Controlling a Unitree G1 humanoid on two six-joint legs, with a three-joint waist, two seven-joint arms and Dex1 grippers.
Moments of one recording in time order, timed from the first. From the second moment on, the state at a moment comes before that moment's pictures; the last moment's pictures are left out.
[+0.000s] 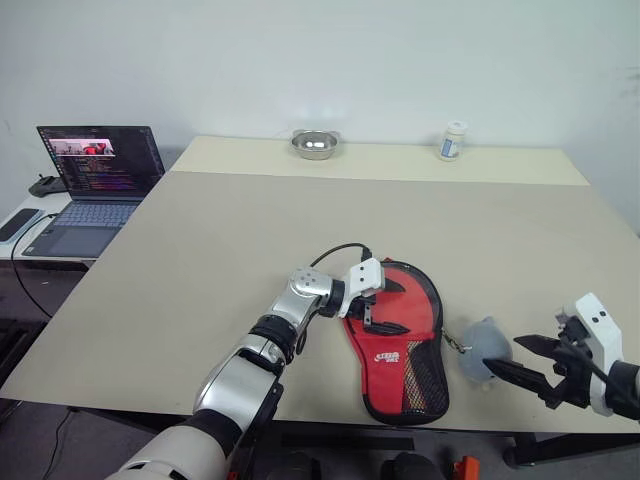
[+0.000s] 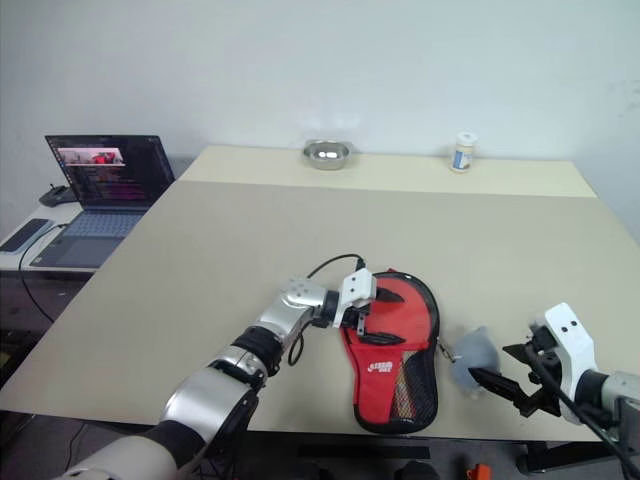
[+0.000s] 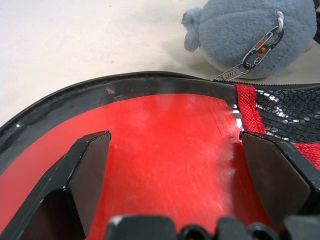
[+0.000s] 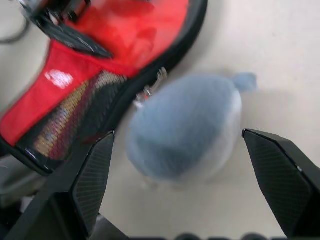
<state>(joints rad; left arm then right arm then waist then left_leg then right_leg) -0.92 0.10 -0.29 1.06 0.00 -0.33 -1.23 0.16 -0.79 -0.58 -0.77 0.72 1.30 0.67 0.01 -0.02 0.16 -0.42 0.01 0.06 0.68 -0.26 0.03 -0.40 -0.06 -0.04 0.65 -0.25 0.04</state>
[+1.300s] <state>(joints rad) -0.92 0.05 -0.28 1.14 0.01 -0.36 -1.21 0.32 -1.15 -0.34 -0.86 0.54 1.12 0.76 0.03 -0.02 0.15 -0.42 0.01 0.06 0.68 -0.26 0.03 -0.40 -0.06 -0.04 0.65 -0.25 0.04</state>
